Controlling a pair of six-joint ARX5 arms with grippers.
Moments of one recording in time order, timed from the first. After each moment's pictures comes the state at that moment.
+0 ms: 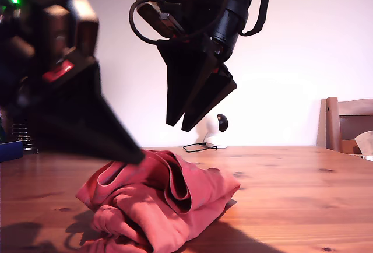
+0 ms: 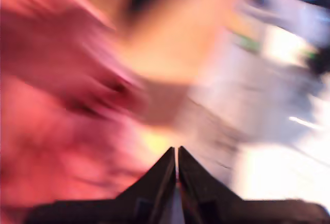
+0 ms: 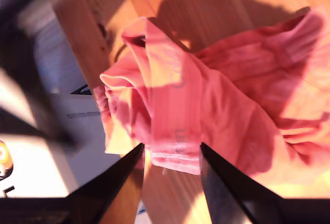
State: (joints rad) left arm -0.66 1.26 0.52 -0.06 0.55 -0.10; right arm 0.72 1.85 1.53 -1.04 -0.34 -0.34
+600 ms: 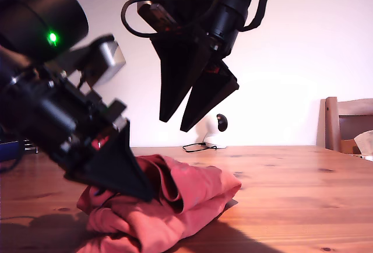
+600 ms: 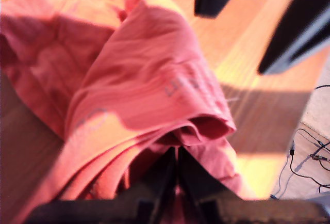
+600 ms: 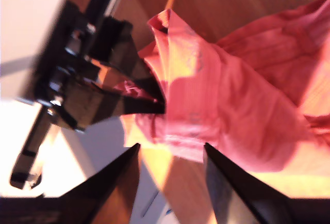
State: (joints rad) left arm -0.70 1.50 0.52 0.17 0.35 -0.02; right arm 0.74 1.85 1.53 -1.03 -0.34 -0.24
